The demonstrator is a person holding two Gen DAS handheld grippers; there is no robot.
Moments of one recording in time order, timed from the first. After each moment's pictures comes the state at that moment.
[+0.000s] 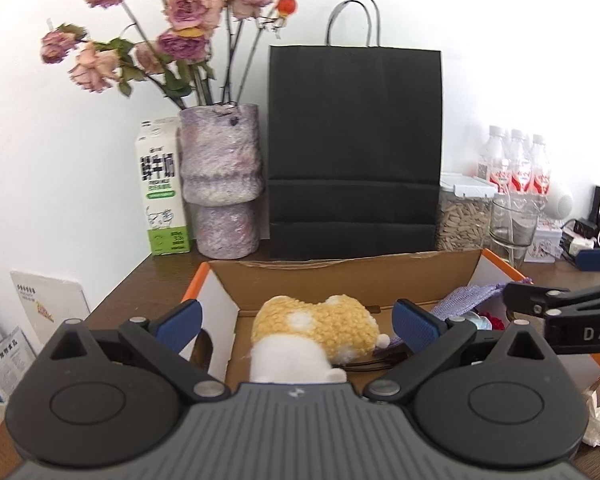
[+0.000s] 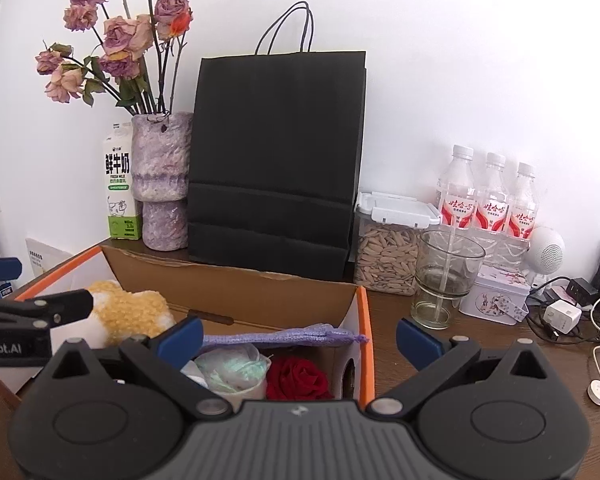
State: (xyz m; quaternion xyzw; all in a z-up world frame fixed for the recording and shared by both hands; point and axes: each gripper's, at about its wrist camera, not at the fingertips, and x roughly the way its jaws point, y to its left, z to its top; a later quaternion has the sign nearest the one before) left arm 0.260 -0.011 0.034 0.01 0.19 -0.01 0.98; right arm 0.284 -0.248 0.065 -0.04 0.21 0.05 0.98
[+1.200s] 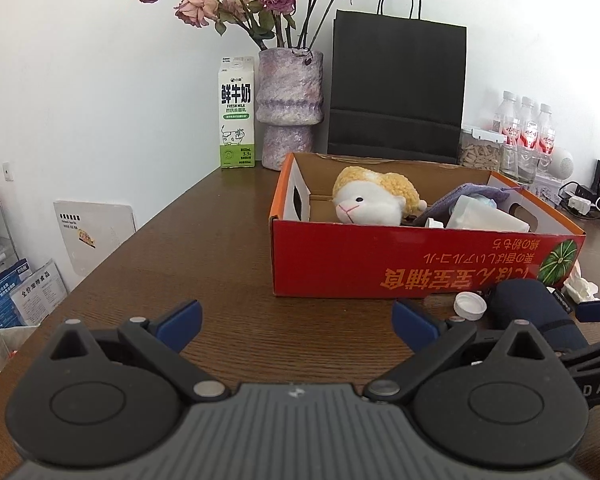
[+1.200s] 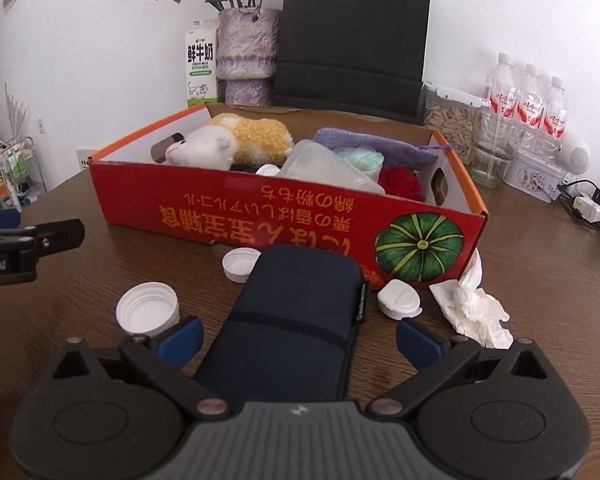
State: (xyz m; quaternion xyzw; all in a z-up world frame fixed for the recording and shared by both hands) left arm 0.126 0.052 -0.008 -0.01 0.25 0.01 0.97; right arm 0.167 -0.187 0.001 -0.05 0.34 0.09 0.93
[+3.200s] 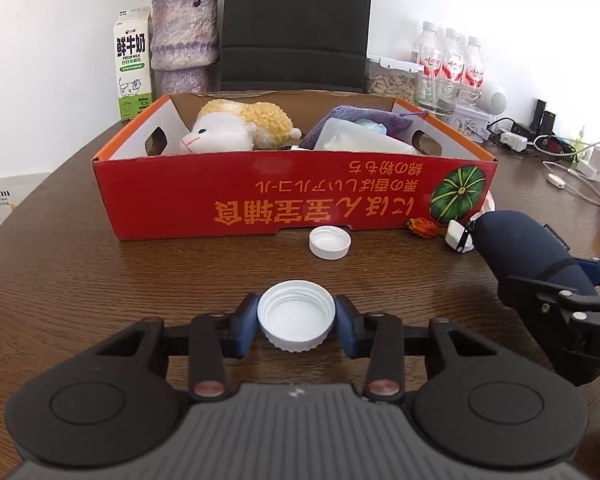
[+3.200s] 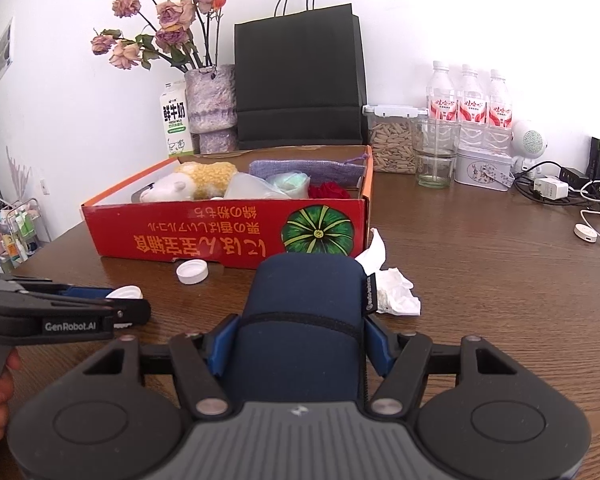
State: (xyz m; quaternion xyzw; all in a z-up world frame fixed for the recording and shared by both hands) left arm 0.135 -0.038 -0.028 0.00 0.33 -0.08 0.94; right arm 0.111 -0.272 0.006 0.02 0.27 0.11 0.96
